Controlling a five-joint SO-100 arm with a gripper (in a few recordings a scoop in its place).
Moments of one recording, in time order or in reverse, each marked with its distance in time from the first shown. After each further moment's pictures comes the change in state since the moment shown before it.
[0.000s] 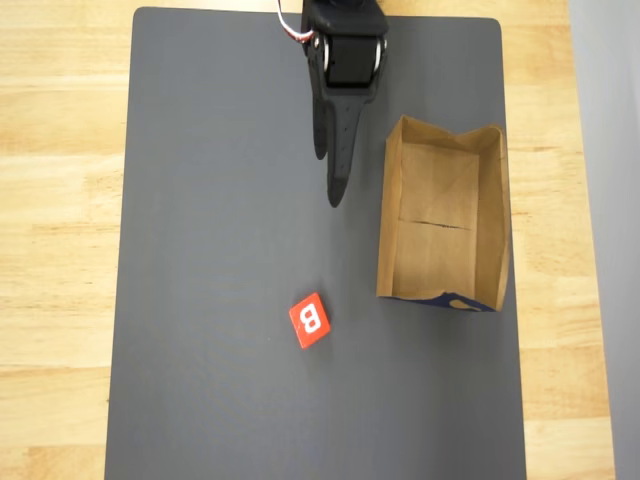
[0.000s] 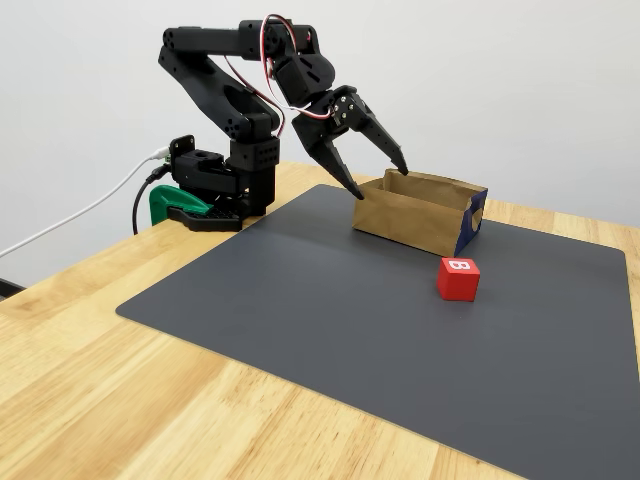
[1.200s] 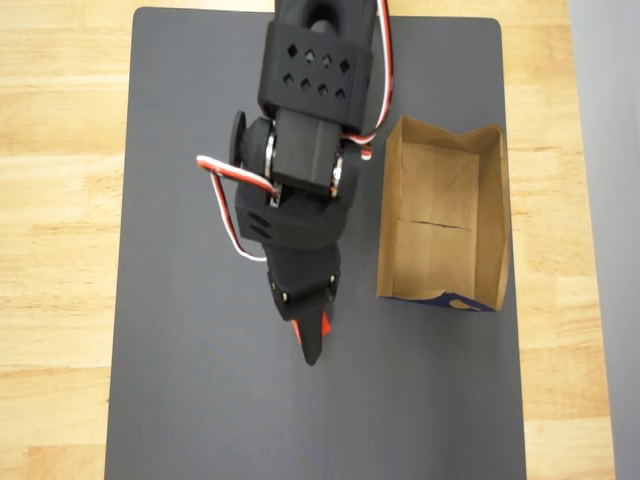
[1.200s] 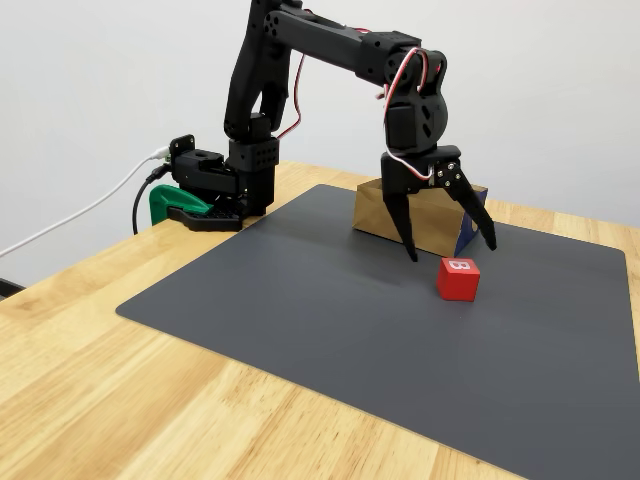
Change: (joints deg) arm 0.4 -71.1 -59.2 12.6 -12.4
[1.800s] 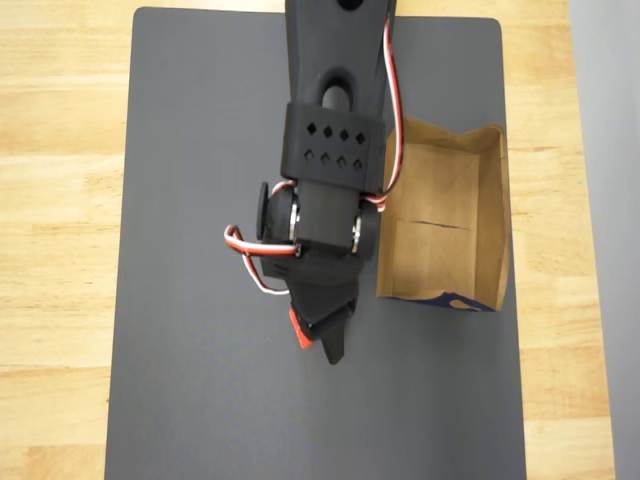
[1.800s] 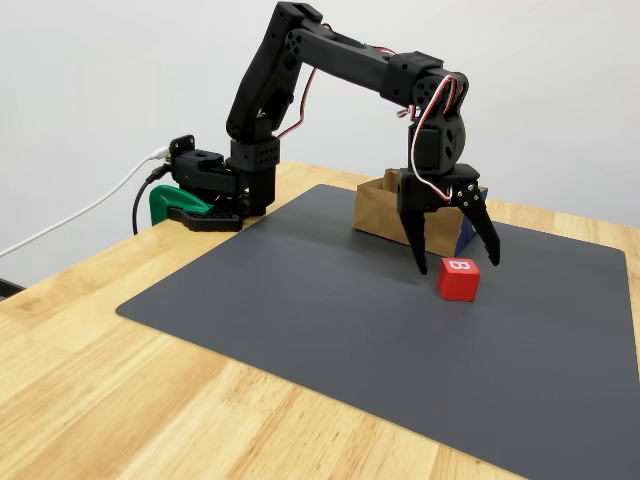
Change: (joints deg) arm -2.2 -8.4 -8.0 3.3 -4.0
